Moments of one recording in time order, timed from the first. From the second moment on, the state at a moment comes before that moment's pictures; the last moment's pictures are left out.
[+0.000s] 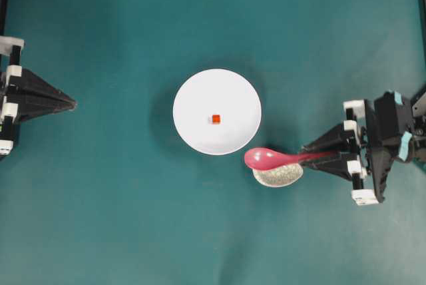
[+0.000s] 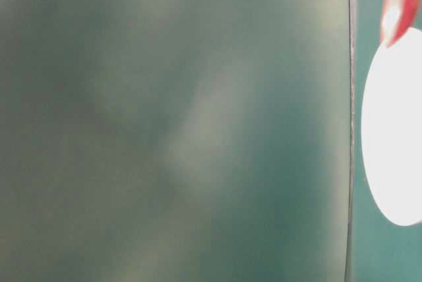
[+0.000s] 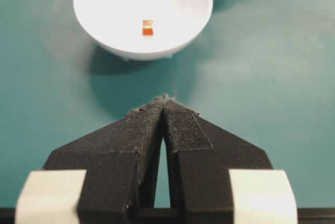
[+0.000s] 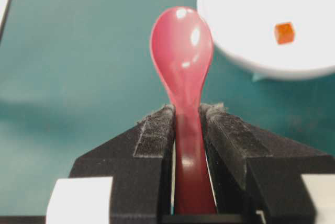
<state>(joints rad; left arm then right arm) 0.00 -1.01 1.14 0.01 0.31 -0.04 0.35 -0.40 1.19 0.69 -0.50 -0.23</state>
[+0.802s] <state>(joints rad) -0.01 -1.01 1.14 0.01 0.31 -0.04 -0.08 -0.48 0.92 0.68 0.08 -0.29</state>
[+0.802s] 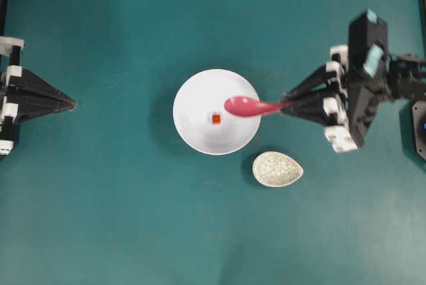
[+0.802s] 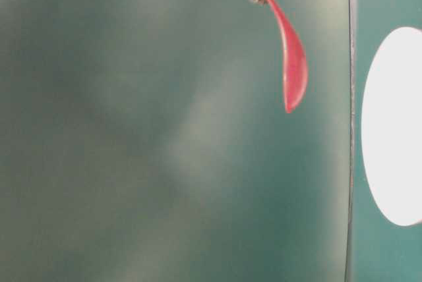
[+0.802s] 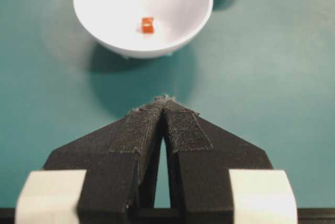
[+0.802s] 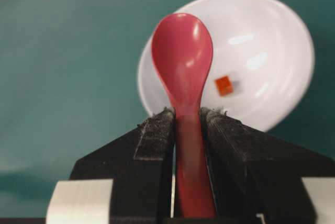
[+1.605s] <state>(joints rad) -0.01 -1.01 1.14 0.01 0.31 -0.04 -0.15 -0.16 0.57 0.38 0.58 -0.28</state>
